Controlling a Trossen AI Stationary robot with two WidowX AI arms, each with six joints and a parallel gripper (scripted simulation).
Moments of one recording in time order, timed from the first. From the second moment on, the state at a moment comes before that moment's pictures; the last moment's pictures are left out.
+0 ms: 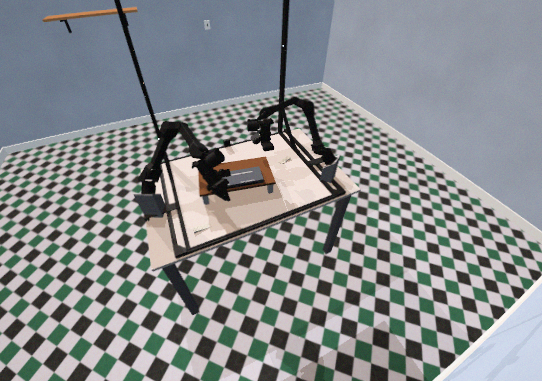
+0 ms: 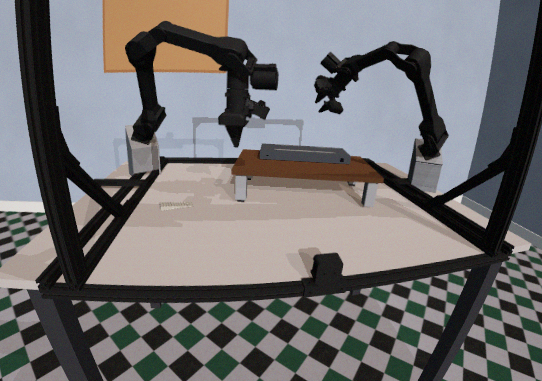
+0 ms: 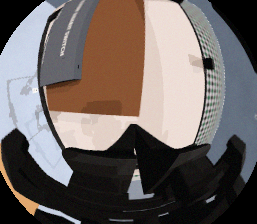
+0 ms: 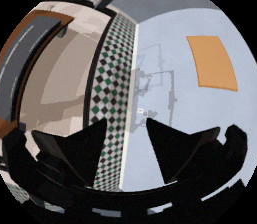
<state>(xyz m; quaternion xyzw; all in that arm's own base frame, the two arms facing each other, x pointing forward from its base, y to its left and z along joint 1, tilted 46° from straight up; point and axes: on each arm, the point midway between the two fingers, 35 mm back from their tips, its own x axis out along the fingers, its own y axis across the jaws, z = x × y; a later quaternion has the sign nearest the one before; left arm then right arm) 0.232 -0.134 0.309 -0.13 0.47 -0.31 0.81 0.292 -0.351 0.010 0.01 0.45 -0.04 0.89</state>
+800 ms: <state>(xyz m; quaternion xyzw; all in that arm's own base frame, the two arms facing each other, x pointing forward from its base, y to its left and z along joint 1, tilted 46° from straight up) 0.232 -0.134 0.309 -0.13 0.47 -0.31 0.81 0.239 -0.231 -0.088 0.16 0.51 0.14 0.83</state>
